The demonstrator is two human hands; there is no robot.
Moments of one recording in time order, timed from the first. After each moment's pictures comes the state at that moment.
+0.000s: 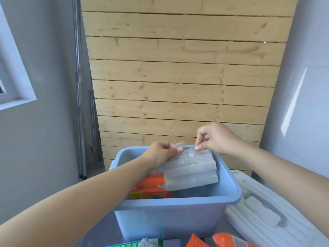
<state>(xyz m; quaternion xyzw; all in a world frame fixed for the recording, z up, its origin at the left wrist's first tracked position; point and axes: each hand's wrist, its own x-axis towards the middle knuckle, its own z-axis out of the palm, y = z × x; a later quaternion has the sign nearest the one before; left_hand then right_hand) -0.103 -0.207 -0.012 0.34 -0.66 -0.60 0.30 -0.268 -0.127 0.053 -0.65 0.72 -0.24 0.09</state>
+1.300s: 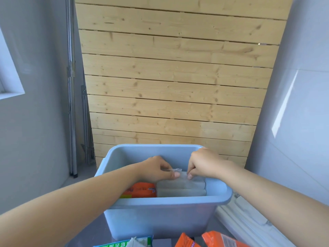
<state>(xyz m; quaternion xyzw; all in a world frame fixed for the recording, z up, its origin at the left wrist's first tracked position) -0.097 -0.201 -0.035 0.35 -0.87 -0.35 0.06 -0.268 -0.132 -0.003 -0.71 0.70 0.06 0.06</state>
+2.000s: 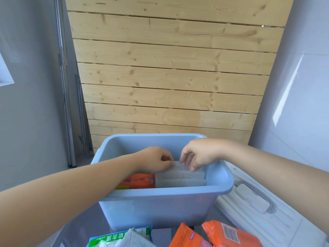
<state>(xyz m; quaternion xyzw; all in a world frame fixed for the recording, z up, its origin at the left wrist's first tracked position) -0.101 -0.204 -0.034 0.34 -0.90 -0.26 0.03 -0.261 -0.130 0.020 -0.69 0.68 0.09 0.25</state>
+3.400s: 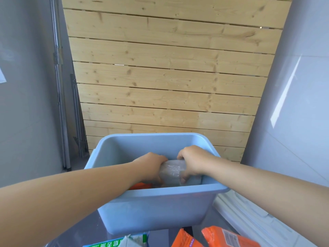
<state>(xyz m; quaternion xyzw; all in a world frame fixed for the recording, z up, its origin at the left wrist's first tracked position) -0.110 -0.200 -0.048 0.40 -0.90 -0.14 -0.06 -0.249 -0.140 -0.019 -0.63 0.76 0.05 0.17</state>
